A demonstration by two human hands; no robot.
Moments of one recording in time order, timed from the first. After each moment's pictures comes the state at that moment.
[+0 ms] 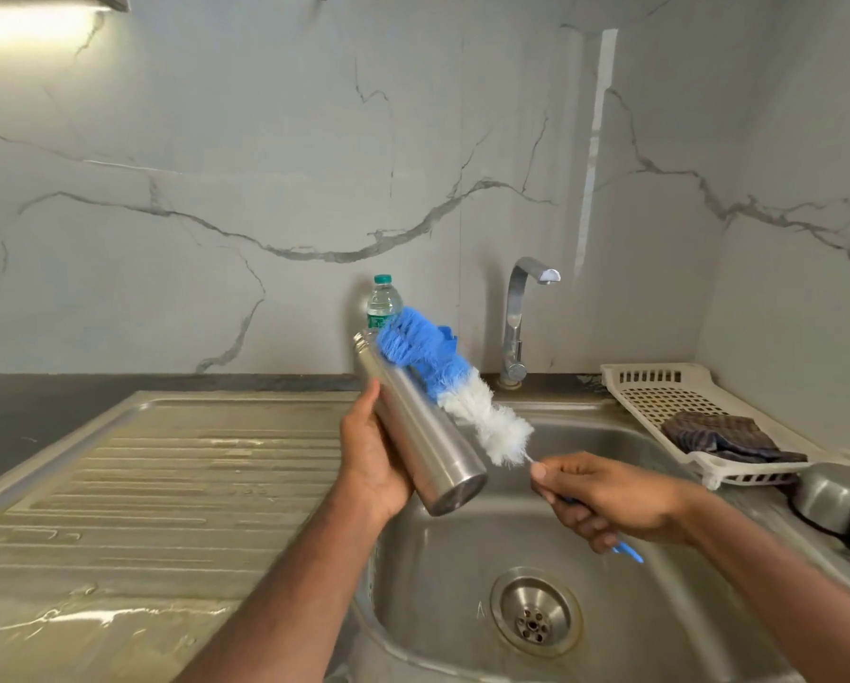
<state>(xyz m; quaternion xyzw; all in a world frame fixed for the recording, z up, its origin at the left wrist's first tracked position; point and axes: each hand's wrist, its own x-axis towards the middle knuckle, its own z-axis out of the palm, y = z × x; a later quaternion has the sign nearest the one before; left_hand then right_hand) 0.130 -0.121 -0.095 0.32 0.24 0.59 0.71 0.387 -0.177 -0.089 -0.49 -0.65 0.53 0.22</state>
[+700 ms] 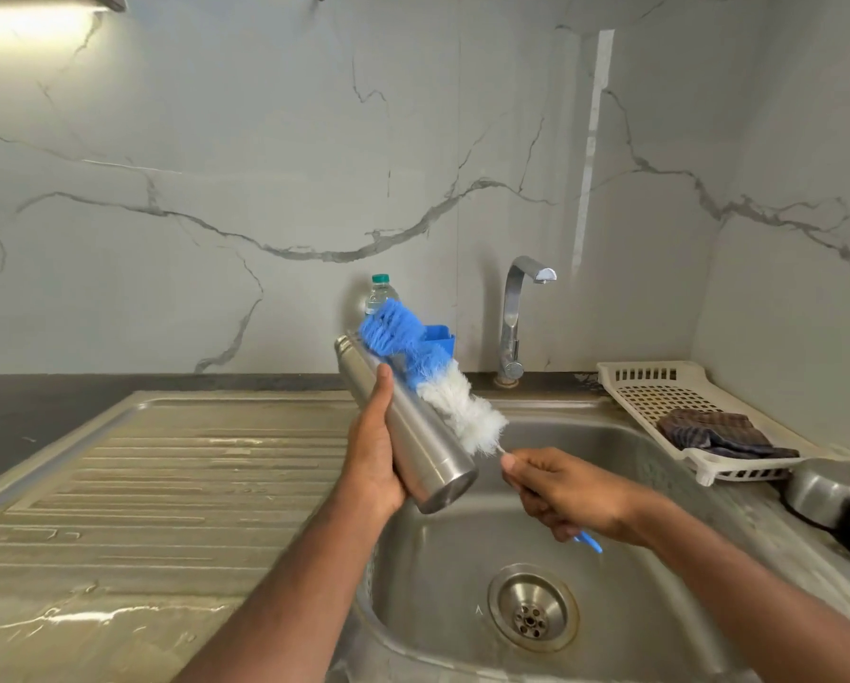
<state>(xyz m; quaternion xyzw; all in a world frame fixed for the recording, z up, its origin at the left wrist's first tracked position) 0.135 -0.132 -0.086 0.32 0.32 0.60 0.66 0.356 -0.174 -0.095 -0.50 -0.67 0.48 0.26</state>
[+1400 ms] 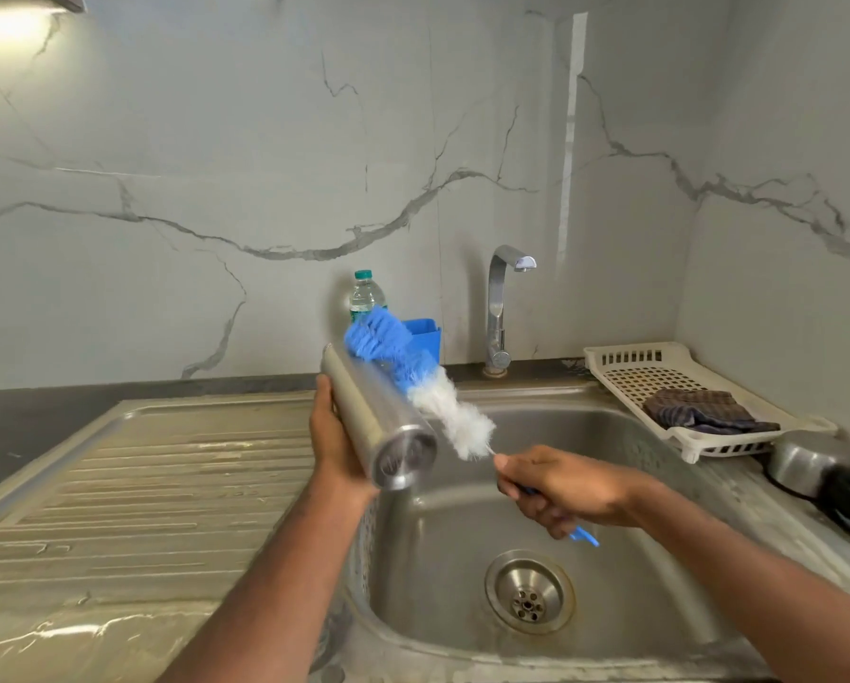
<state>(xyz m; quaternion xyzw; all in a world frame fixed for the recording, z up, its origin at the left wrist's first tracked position) 0.120 -0.121 -0.084 0.24 0.27 0.64 0.68 0.365 -0.172 -0.102 -0.49 -0.66 0.53 0.22</state>
